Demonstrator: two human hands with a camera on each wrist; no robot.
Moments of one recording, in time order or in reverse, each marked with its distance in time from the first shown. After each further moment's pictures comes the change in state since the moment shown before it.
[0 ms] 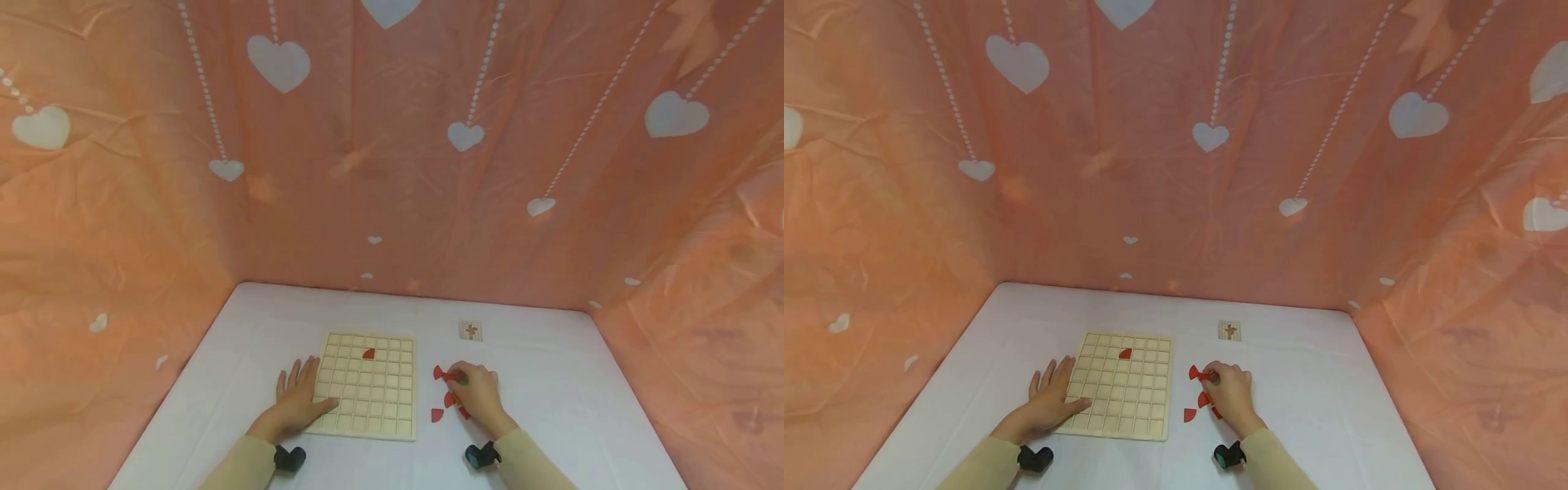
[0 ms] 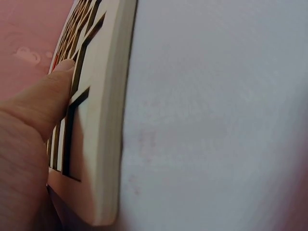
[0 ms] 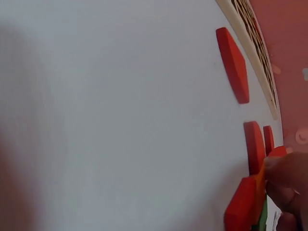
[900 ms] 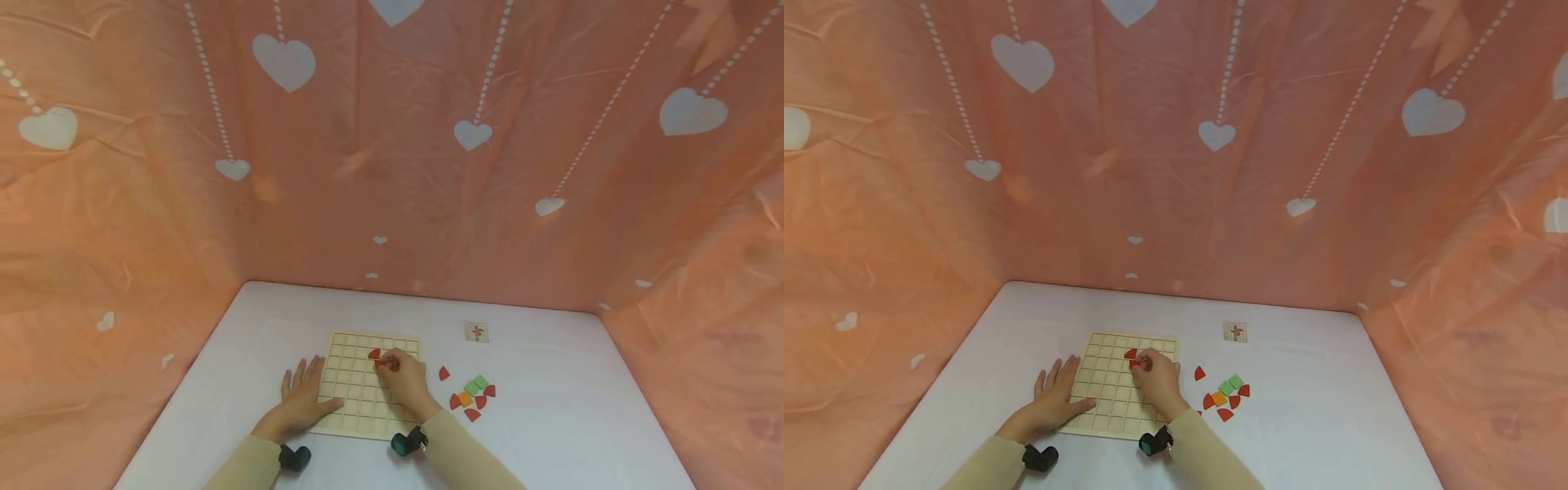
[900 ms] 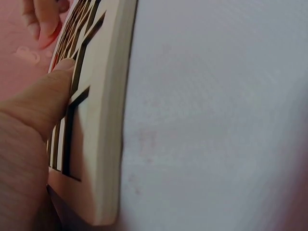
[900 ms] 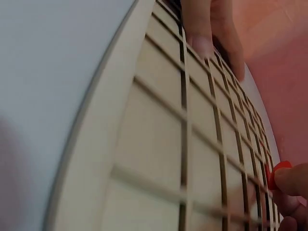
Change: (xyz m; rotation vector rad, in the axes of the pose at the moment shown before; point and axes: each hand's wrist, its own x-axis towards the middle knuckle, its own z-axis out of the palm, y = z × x) left_hand -0.001 -0.001 0.000 -0.015 0.007 0.002; right_hand 0.028 -0.111 0.079 0.332 -0.050 -0.112
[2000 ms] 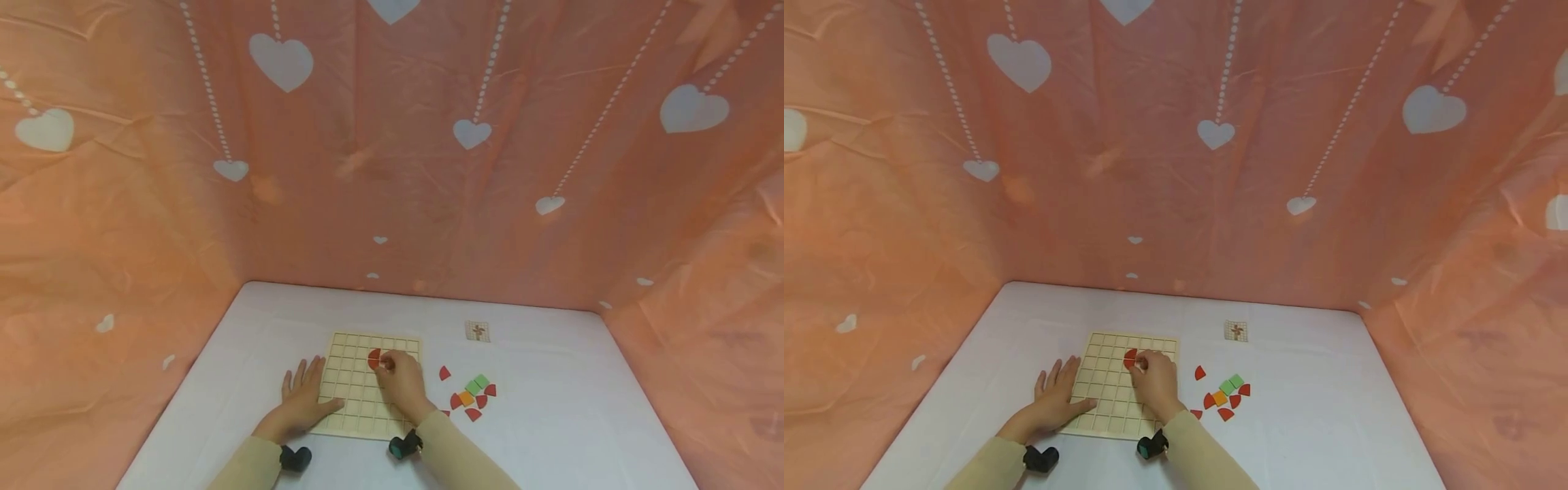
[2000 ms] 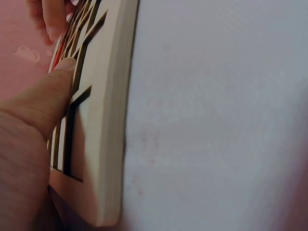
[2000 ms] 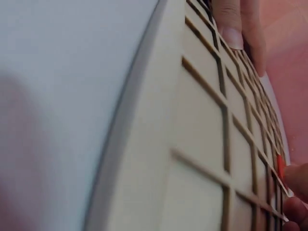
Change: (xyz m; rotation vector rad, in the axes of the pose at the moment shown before) left_hand 0.001 0.000 0.001 0.029 -0.001 -0.013; right_hand 0.003 0.006 0.012 -0.105 0.061 -0.041
